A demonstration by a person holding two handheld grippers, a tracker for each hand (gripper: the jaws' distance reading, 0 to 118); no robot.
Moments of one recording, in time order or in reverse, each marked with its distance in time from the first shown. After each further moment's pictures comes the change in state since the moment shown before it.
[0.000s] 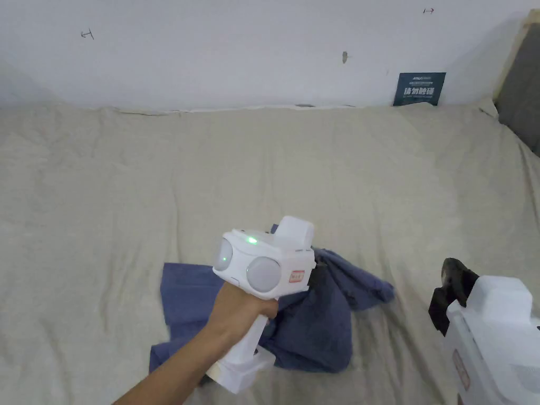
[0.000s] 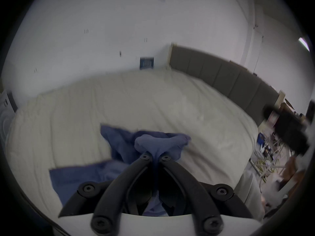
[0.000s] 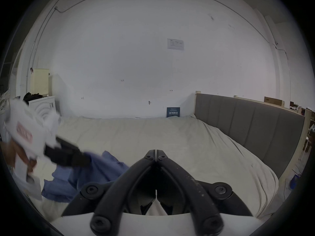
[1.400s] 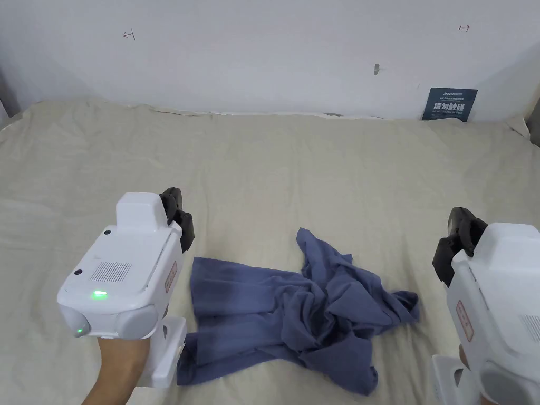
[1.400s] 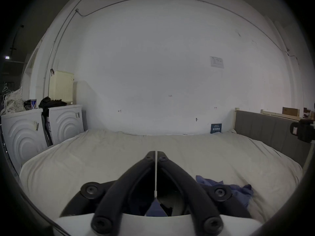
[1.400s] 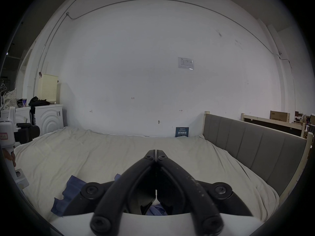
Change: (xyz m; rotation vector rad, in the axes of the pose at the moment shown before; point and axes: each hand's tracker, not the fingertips) left arm -0.107 -0.070 0.193 0.665 0.605 0.150; right arm -0.049 0.060 0.001 0.148 0.058 0.043
